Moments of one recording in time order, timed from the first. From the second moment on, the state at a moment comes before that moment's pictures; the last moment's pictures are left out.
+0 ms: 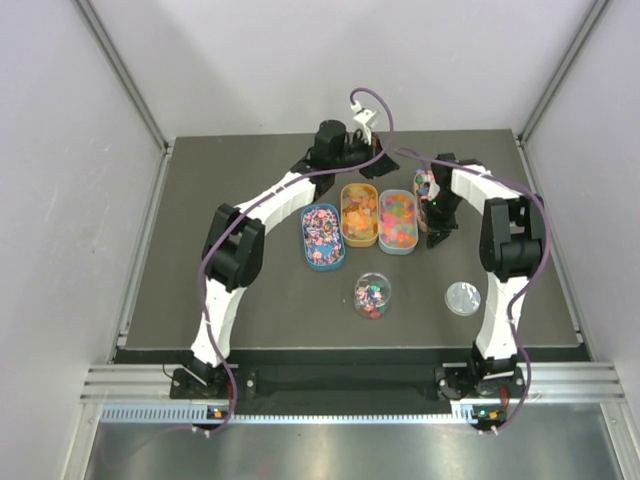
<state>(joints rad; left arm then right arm) -0.57 2.24 1.90 0.20 0.63 -0.36 0.14 2.10 1.61 -1.07 -0.11 0.13</state>
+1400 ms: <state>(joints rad) -0.44 1.74 1.59 -0.21 0.47 0.01 0.18 1.08 0.91 -0.60 -0.16 -0.58</state>
